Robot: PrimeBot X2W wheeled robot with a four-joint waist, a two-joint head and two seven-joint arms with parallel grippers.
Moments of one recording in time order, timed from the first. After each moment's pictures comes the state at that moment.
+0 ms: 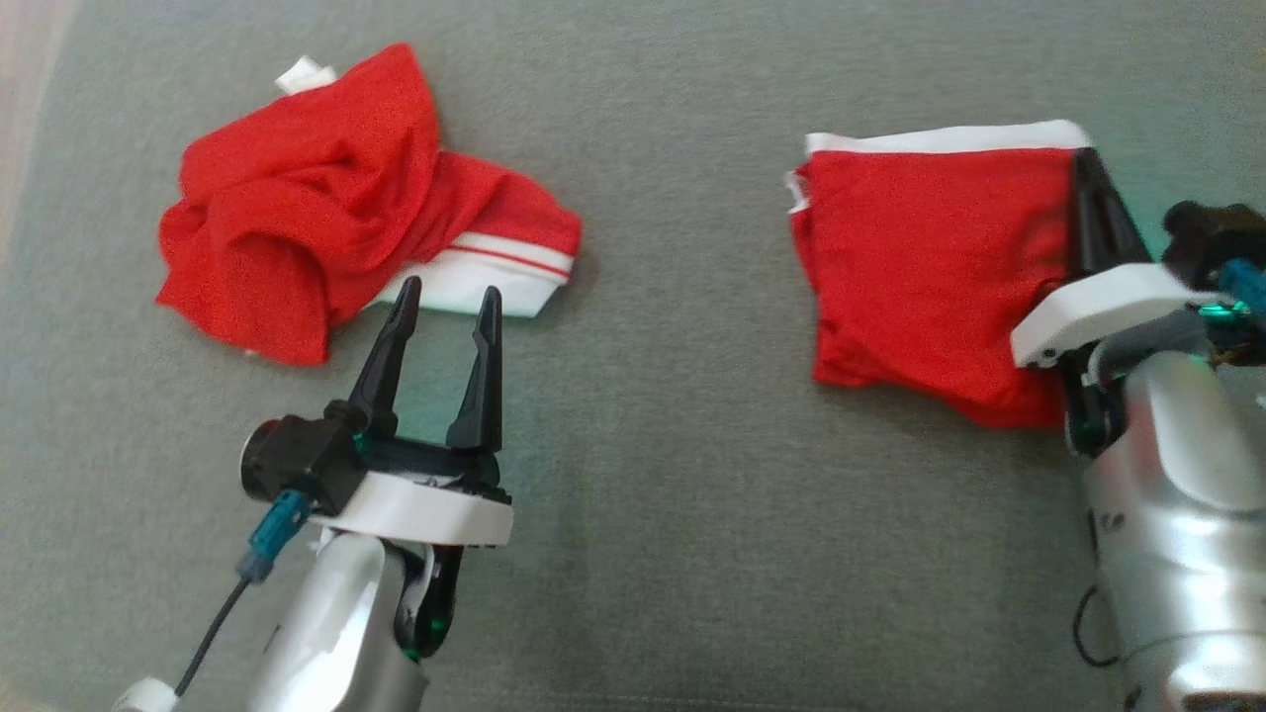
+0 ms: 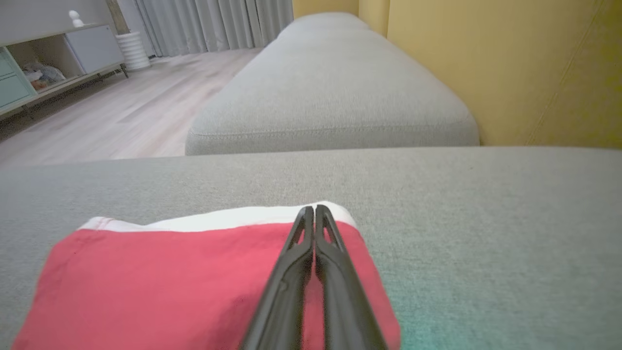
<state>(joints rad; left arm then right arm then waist) -0.29 0.05 -0.27 0.28 -0.30 -0.11 -0.26 -0.61 -0.09 -0.13 0.73 0.00 0.13 -0.21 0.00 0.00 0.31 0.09</state>
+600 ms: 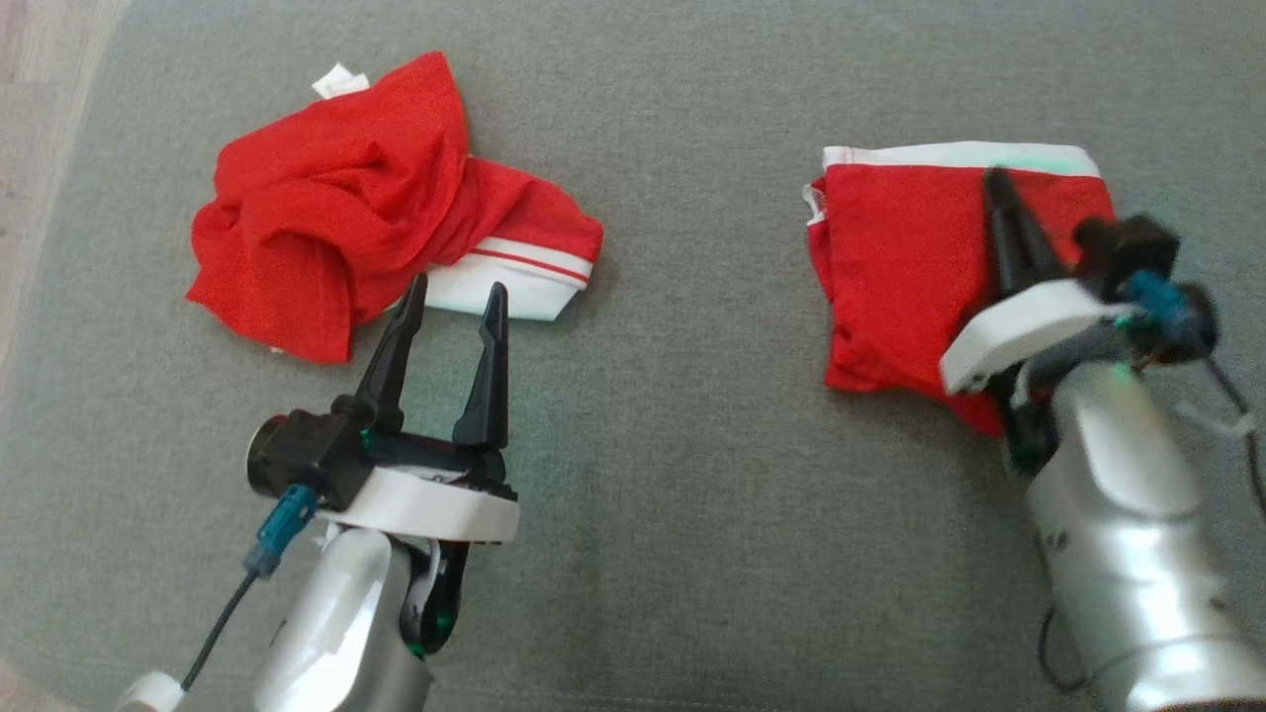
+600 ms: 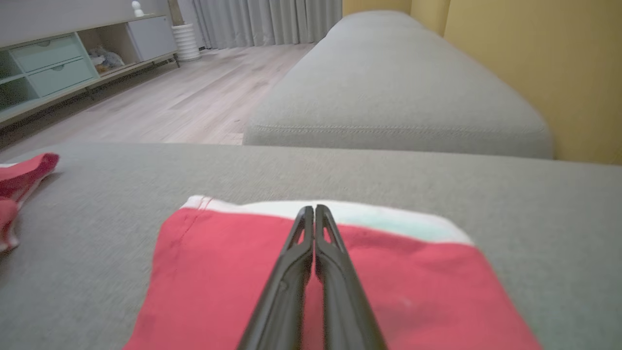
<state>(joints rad) -0.30 0.05 -0.29 0.29 -0.31 -0.11 -0.26 -0.64 -0.07 -0.01 0.82 -0.01 0.13 -0.25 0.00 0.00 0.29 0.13</state>
